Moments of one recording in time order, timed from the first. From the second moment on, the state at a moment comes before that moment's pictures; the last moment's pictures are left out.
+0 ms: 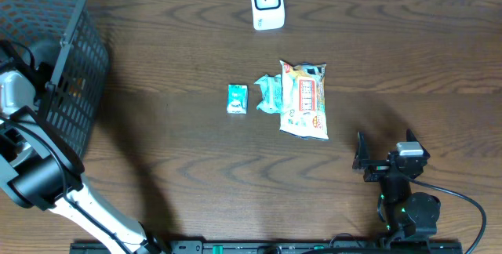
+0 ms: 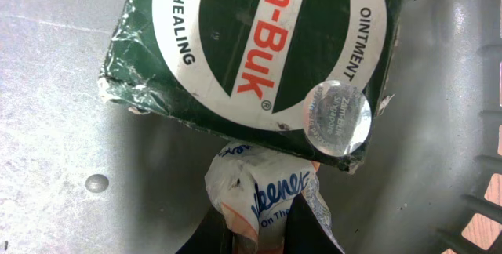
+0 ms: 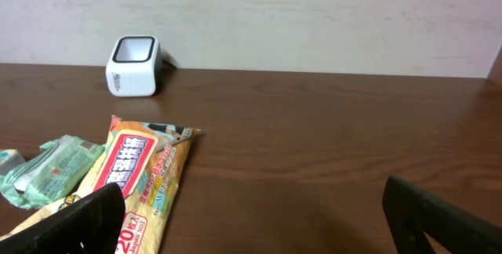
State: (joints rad) left arm 0.64 2.12 1.57 -0.64 0.25 -0.54; right arm 0.02 0.02 0.01 -0.07 -0.03 -0.01
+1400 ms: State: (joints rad) left arm 0.53 1.44 1.55 -0.48 0.70 -0.59; right arm 0.02 0.02 0.01 -0.07 -0.02 -0.01
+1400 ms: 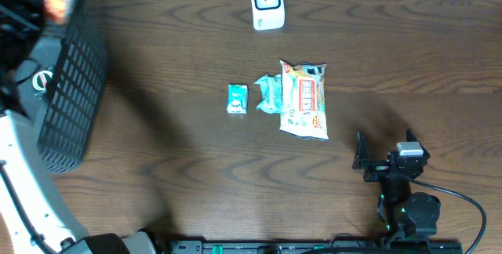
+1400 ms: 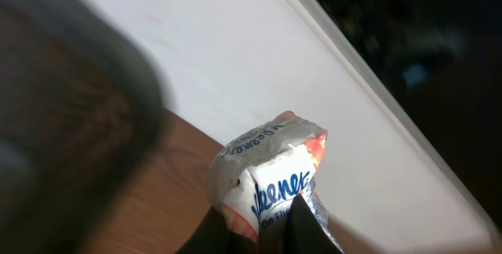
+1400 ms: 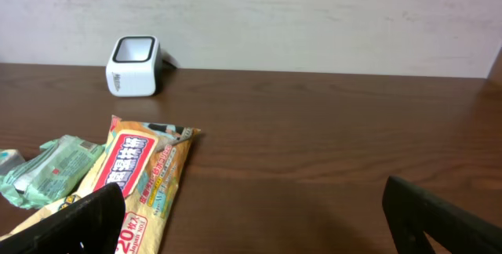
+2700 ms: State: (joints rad) left arm -0.17 2.01 1.55 -0.85 0.23 0.12; right arm 0.02 0.02 0.01 -0.07 -0.02 -0.01
